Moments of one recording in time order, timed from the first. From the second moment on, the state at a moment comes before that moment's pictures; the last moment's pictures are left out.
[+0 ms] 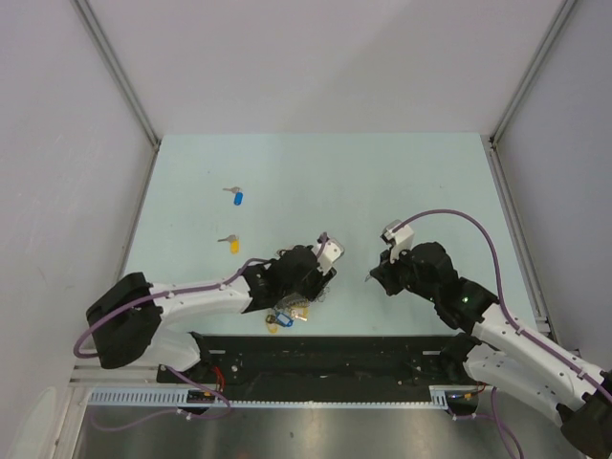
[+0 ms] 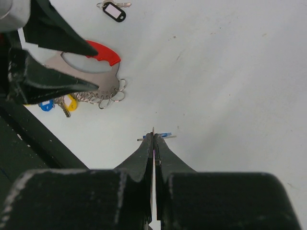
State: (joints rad) left arm -1.03 1.36 0.69 -0.01 -0.16 -0.07; right arm 0.73 0.75 0.54 -0.28 -0.05 0.17
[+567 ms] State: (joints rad) left arm -1.01 1.63 0.86 -0.07 -0.21 -0.05; right arm 0.73 0.75 0.53 -0.28 -0.03 0.17
